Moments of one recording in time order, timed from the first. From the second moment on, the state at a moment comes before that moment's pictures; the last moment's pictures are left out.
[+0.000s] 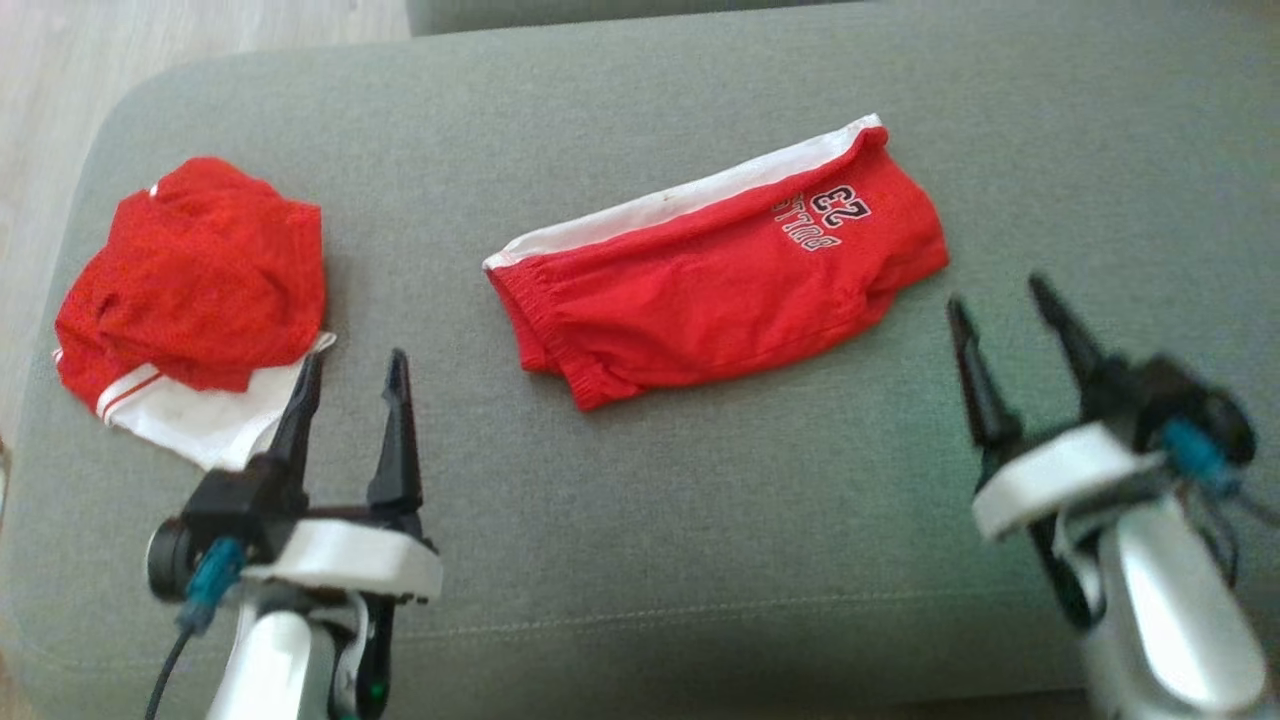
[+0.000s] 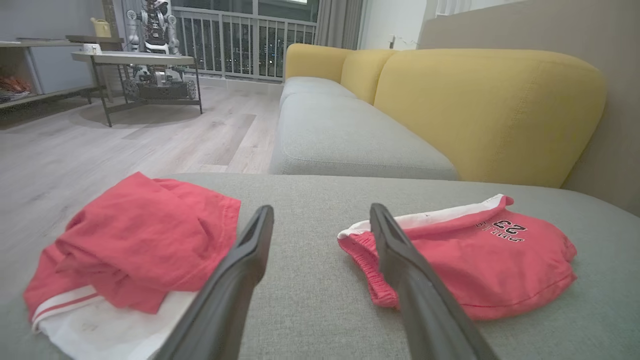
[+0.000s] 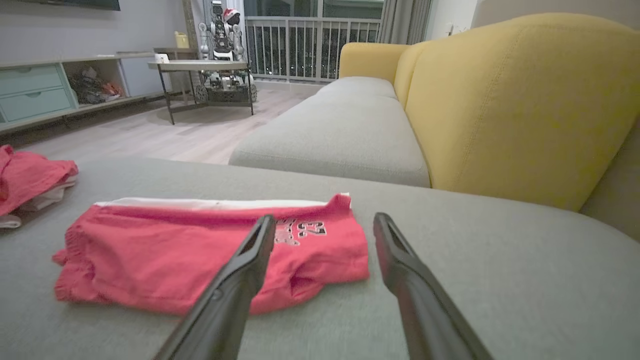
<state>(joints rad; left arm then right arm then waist) -0.09 0.06 -0.17 0.13 -0.19 0.04 -0.26 -0.29 -0.13 0.03 0.35 0.08 0.13 -0.25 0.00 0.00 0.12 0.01</state>
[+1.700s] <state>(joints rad) -0.14 0.05 -0.22 0.01 -0.19 -0.04 -0.26 -0.57 -0.06 -0.18 0.66 0.68 0.13 -0.01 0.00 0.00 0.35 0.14</state>
